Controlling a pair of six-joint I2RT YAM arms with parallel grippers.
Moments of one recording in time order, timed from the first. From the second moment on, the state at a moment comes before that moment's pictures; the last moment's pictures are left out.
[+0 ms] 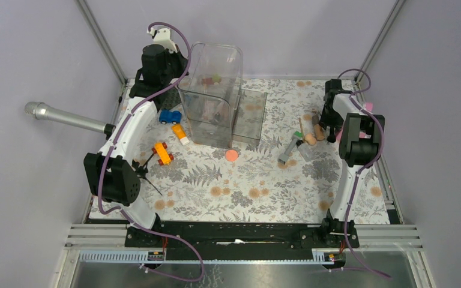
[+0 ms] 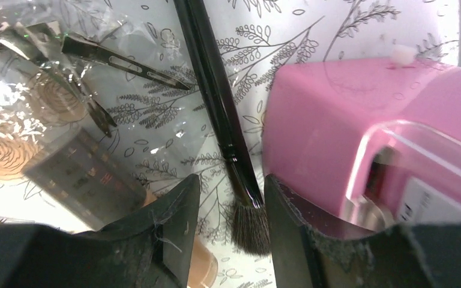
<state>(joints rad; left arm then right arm) -0.21 1.66 1.63 -0.16 0.05 -0.24 -0.08 2.16 1.65 -0.72 0.35 0.25</state>
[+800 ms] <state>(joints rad) -0.21 1.67 1.63 -0.14 0.07 -0.25 -0.14 2.18 1.69 -0.73 0.20 0.27</state>
